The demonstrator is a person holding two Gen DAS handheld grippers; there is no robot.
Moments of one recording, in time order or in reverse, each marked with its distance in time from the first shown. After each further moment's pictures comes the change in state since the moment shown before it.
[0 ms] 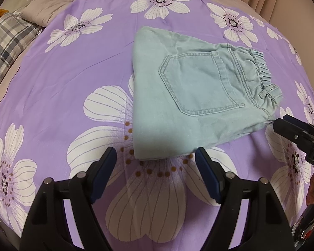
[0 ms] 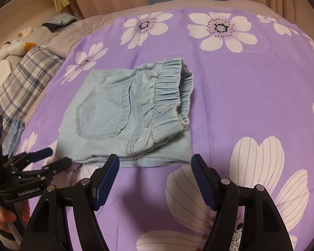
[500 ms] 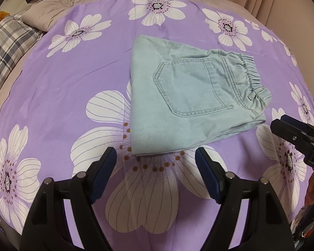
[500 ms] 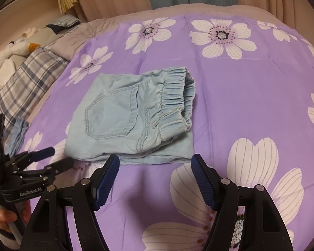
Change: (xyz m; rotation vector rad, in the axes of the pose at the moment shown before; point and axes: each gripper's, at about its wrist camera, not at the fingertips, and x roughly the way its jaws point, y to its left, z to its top) left arm -0.021 -0.008 -0.005 0.006 -0.031 -0.008; right arm -0.016 0.007 -0.002 -0.016 -0.029 0.005
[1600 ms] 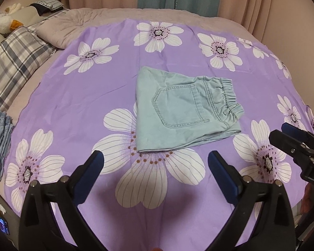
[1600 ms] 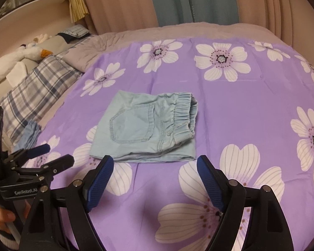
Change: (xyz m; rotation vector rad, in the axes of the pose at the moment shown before) left arm -0.080 -0.016 -0.008 -0.018 -0.126 0.033; right arm -0.062 0.021 -0.006 -0.037 -0.107 0.000
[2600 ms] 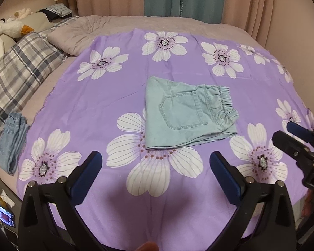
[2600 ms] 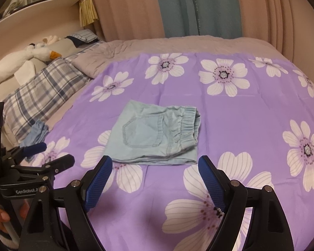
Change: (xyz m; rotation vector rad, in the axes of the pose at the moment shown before) left arm -0.044 -0.004 -0.005 -0.017 -0.035 0.041; right arm -0.037 0.021 0.000 -0.051 -0.063 -0.002
